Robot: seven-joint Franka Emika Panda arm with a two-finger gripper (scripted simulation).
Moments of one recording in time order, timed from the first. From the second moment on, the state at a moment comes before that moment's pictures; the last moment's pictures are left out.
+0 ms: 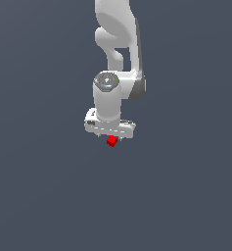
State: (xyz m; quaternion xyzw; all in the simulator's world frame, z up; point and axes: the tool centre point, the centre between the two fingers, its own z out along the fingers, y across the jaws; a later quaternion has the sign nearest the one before) arm -0.015 -0.026 0.123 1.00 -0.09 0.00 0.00
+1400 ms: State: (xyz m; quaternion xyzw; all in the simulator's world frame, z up) arm -0.058 -0.020 0.021 0.96 -0.30 0.00 0.00
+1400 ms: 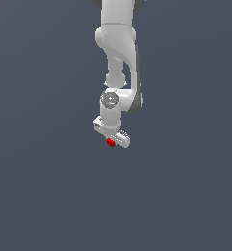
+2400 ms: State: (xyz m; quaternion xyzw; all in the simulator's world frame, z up) arm -0.056 -0.025 0.064 0.96 -0.30 0.00 0.00
